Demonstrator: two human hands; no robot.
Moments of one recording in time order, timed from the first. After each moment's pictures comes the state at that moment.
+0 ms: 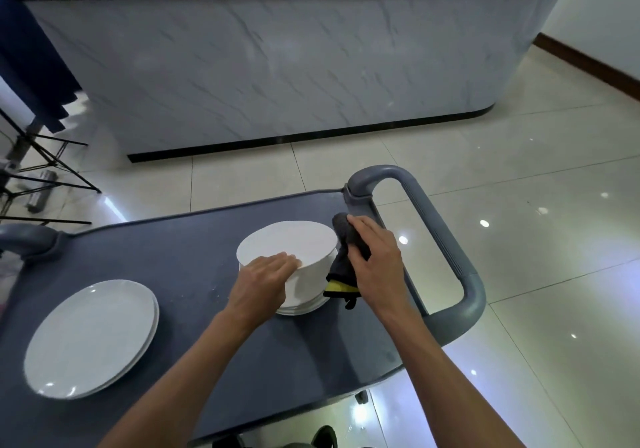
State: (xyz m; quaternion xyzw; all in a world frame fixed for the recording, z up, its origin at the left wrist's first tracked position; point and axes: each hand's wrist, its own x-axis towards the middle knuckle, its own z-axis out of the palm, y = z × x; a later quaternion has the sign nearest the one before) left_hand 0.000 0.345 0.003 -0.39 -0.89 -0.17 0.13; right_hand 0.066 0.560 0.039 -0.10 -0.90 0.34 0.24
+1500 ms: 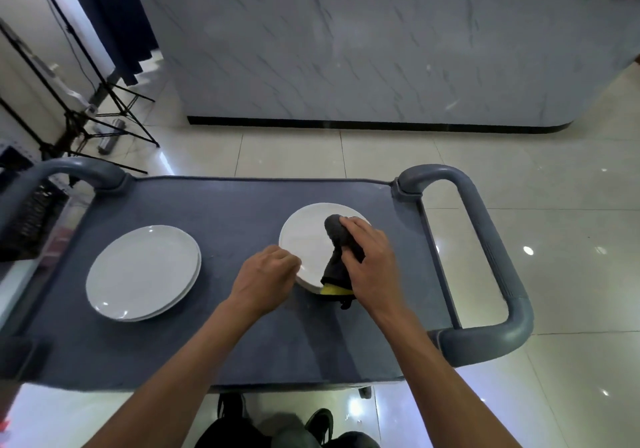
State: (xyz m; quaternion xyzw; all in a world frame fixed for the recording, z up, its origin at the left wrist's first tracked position) left_hand 0.029 0.293 -0.010 -0.26 -0.94 -0.22 0.08; right_hand 0.057 0.502 0.032 0.01 -0.91 0.37 0.17
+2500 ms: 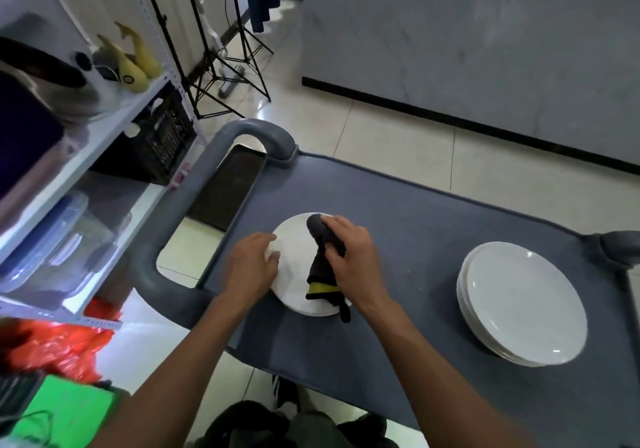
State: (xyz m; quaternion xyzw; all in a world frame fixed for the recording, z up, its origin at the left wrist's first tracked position) left_hand 0.010 -0.030 -0.052 0.16 -0.94 -0.30 -0.01; right_hand -0.031 0.164 -0.011 0.17 -0.90 0.40 0.00
